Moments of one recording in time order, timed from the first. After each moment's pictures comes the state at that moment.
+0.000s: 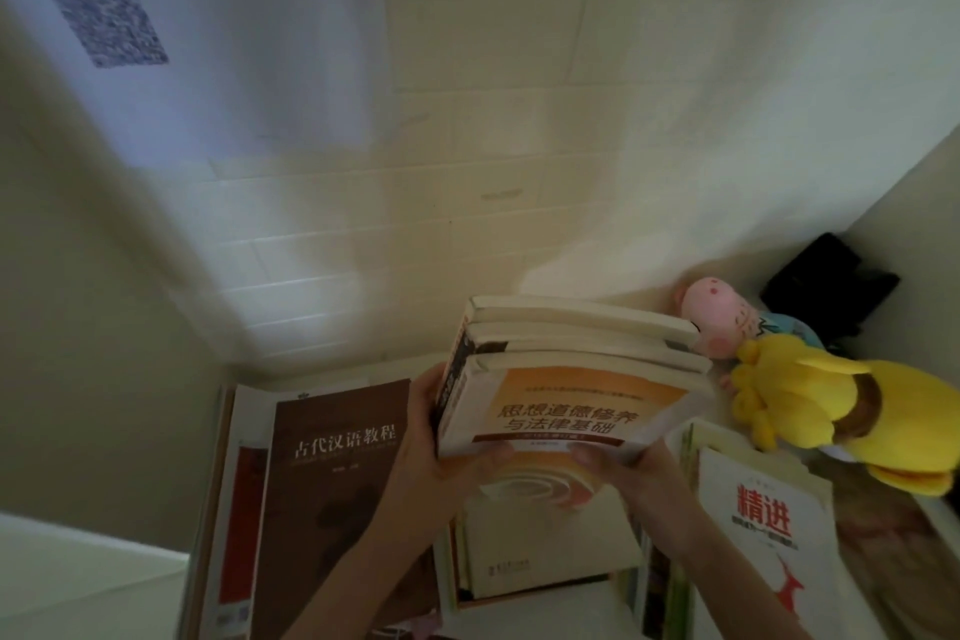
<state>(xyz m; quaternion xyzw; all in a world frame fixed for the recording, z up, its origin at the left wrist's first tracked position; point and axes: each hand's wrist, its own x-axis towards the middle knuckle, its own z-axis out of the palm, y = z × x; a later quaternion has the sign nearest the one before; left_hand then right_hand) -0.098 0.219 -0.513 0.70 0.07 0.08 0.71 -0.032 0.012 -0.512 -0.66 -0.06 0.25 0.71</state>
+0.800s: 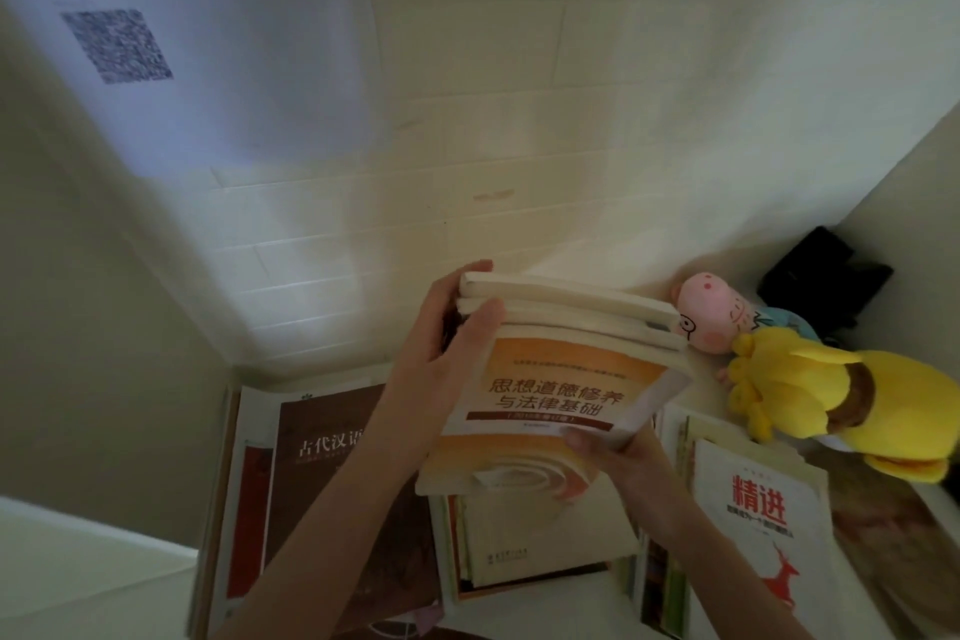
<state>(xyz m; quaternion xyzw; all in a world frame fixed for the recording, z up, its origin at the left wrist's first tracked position) -0.071 0.214 -0.404 0.70 0.06 0.08 0.71 -0.032 0.010 -0.522 -0.65 -0.09 0.22 0.72</state>
